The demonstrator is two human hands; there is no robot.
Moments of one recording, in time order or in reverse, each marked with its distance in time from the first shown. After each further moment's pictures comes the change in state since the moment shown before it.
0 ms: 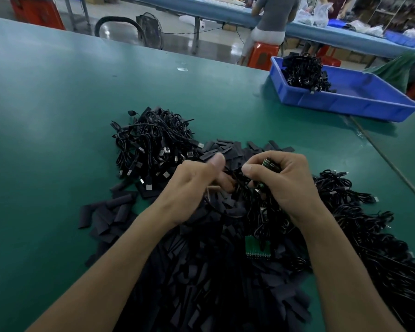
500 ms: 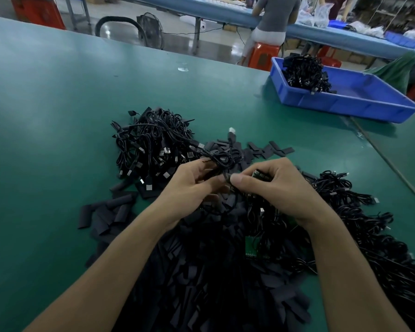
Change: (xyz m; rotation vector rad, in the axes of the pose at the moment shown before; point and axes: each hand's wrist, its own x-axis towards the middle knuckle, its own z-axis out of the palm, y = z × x) left_hand 0.002 -0.007 0.002 -0.130 0.060 -0.211; right_hand 0.003 0.000 -0.004 -0.191 -0.258 0.094
